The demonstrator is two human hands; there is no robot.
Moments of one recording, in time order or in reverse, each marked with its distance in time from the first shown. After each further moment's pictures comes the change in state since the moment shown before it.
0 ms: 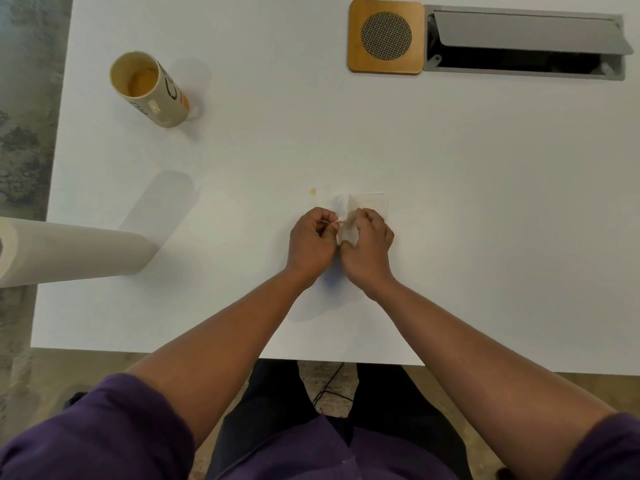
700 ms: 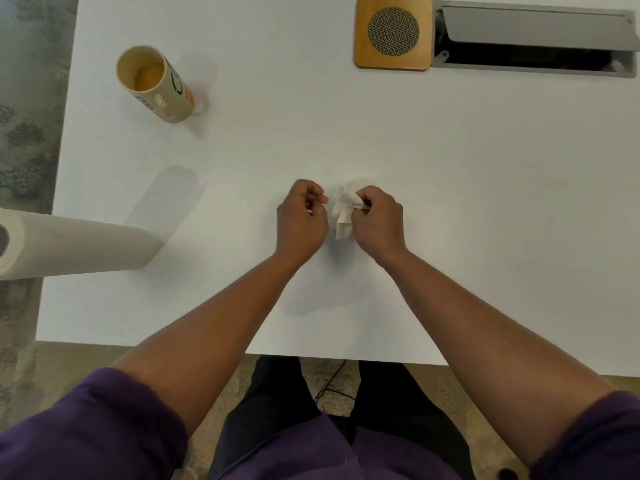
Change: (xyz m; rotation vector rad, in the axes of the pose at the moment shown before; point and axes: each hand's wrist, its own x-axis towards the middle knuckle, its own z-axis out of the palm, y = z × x) left_hand 0.015 0.017 -0.024 0.063 0.118 0.168; right_hand 0.029 -0.029 -0.024 0.026 0.145 -0.127
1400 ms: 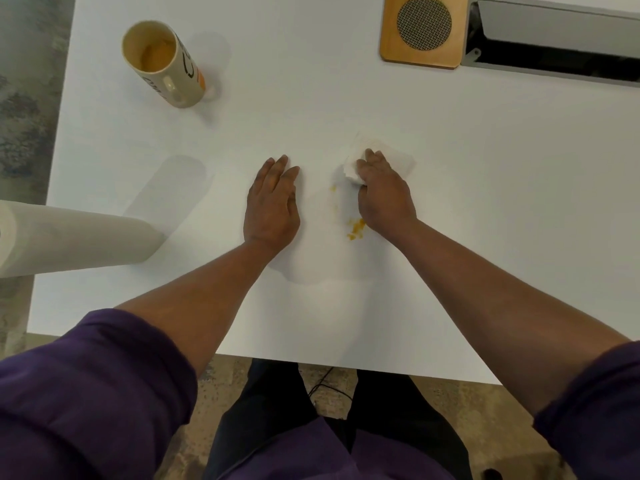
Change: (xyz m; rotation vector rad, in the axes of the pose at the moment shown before) left_hand 0.052 -0.069 -0.046 0.610 0.042 0.299; right_hand 0.067 0.002 0.020 -0.497 -0.212 -0.311
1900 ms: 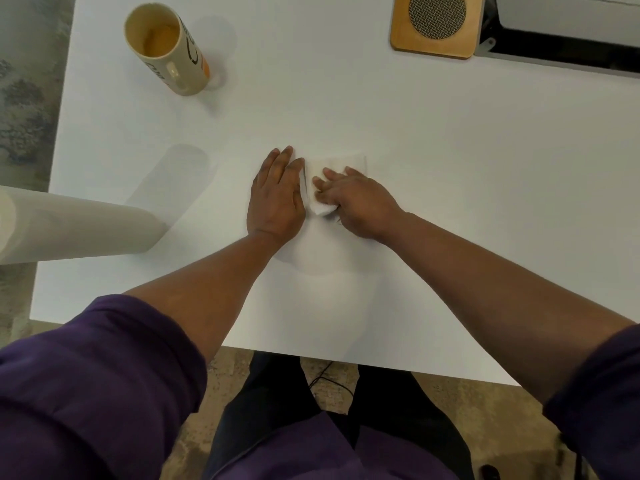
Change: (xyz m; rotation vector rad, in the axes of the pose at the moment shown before) left_hand 0.000 0.002 0.000 0.060 -0.016 -0.004; right_hand 0.000 -0.023 0.009 -0.150 -0.344 -0.486
